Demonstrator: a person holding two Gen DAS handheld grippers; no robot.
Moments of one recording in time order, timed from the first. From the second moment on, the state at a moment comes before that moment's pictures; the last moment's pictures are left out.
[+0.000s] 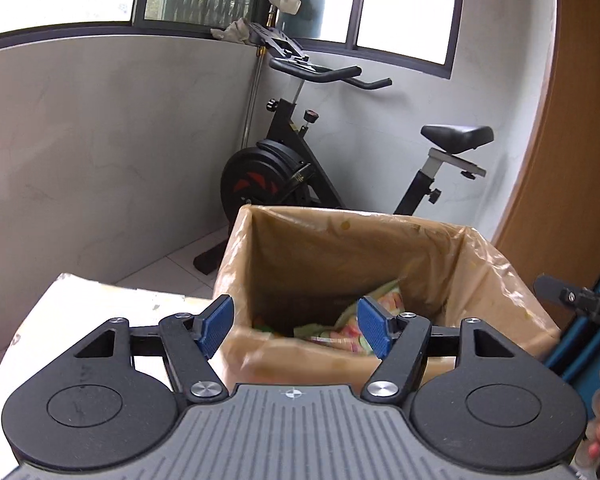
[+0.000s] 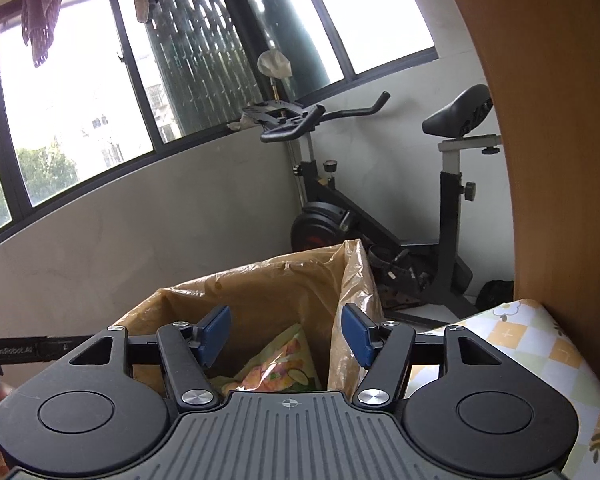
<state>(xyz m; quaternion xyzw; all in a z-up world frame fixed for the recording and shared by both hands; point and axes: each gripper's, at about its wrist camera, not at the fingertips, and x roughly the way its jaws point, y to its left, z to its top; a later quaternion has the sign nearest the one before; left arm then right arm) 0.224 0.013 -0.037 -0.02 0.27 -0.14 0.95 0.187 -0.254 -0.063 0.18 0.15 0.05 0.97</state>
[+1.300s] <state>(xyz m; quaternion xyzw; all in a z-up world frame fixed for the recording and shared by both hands) 0.092 0.078 -0.211 0.10 0.36 -0.18 0.91 0.082 -0.213 -0.225 0.15 0.24 0.01 0.96</state>
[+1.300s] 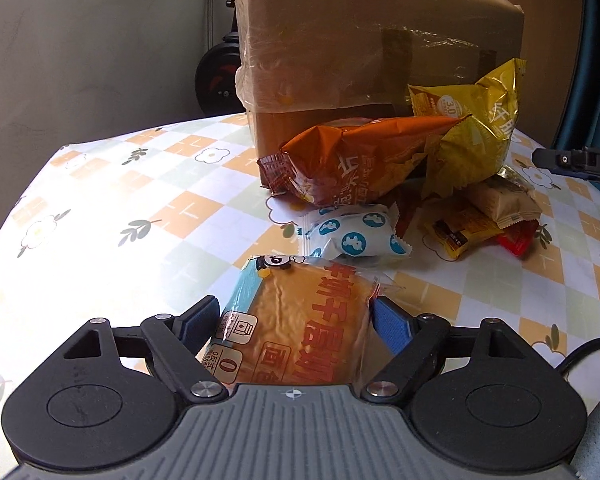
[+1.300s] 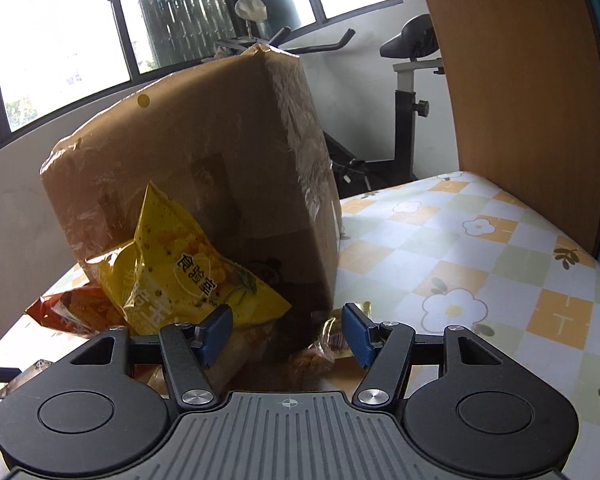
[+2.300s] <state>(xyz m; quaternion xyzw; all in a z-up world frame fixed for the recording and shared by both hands) 0.065 0.057 -0.218 0.01 0.34 -0.11 0.93 0.107 -0.209 -0.245 0.11 0.31 -0.01 0.94</state>
